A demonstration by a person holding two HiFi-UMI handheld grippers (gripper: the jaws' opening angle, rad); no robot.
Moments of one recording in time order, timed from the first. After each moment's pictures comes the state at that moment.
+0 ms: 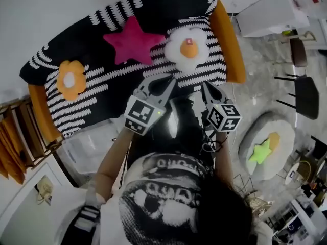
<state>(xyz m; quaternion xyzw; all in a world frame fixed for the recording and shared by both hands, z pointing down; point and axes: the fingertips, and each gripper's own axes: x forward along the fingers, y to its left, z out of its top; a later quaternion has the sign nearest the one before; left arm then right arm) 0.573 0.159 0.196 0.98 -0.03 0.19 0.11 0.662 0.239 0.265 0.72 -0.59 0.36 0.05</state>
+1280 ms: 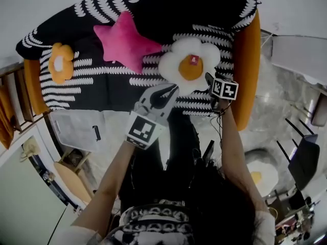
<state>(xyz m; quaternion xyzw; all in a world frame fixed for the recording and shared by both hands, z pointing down) 0.757 0.073 0.371 0.94 -0.19 0.24 0.15 0.902 0.121 0.657 0.56 -0.58 0.55 0.22</state>
